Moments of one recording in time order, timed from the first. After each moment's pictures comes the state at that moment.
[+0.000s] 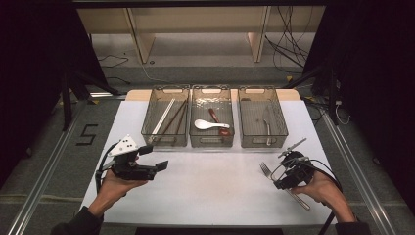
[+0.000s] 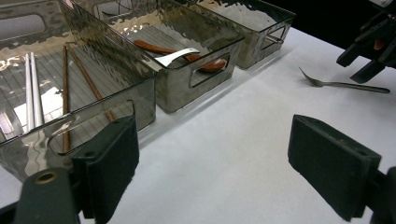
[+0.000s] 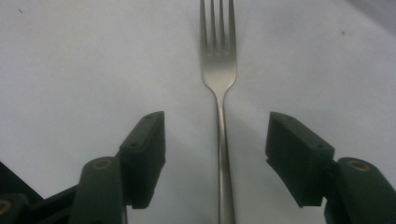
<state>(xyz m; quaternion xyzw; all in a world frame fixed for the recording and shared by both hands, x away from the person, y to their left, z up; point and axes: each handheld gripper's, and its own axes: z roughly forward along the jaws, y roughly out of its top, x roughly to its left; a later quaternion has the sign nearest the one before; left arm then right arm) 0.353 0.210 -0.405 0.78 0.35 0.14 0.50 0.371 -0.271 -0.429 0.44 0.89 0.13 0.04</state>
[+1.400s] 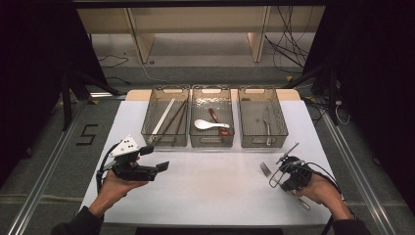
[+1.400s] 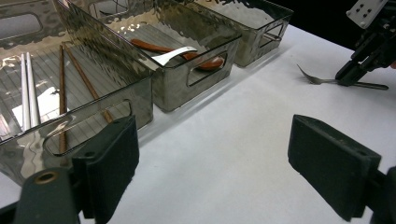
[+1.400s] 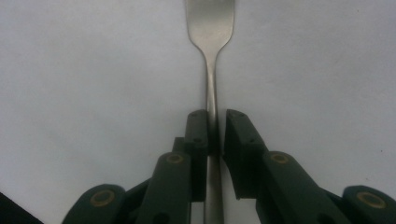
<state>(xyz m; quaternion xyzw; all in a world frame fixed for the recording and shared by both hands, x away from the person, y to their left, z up) 0.353 0.208 -0.406 0.78 0.35 0.14 0.50 0.374 -0.271 -0.450 0.43 0.90 0.06 0.03</state>
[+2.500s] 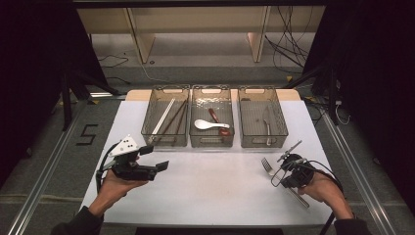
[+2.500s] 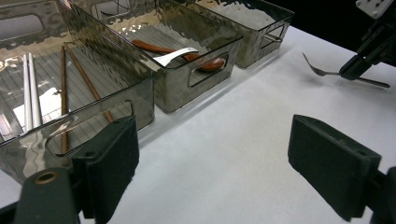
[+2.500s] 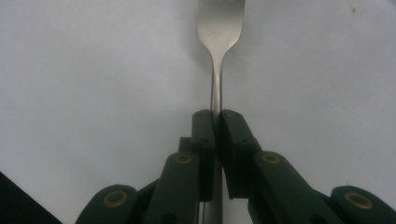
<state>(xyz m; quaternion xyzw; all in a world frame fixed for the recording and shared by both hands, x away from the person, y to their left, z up) 0.353 0.209 -0.406 0.78 0.35 0.14 0.50 0.372 -0.273 -0.436 0.41 0.90 0.09 0.04</state>
